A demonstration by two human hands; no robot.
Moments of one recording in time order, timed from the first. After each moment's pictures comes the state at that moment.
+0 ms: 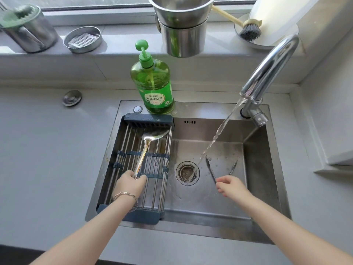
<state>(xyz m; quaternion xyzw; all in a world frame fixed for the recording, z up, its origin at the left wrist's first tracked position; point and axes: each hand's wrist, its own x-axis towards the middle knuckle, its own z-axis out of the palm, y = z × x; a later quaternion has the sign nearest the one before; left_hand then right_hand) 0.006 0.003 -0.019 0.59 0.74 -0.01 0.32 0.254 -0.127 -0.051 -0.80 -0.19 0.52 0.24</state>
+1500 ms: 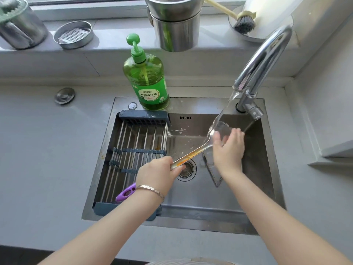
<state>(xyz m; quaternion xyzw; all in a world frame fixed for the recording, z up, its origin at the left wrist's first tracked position) 0.083 -0.026 0.050 0.83 0.52 -0.09 0.18 0.251 -0.070 0.009 -0.89 -0.26 0.19 0.33</state>
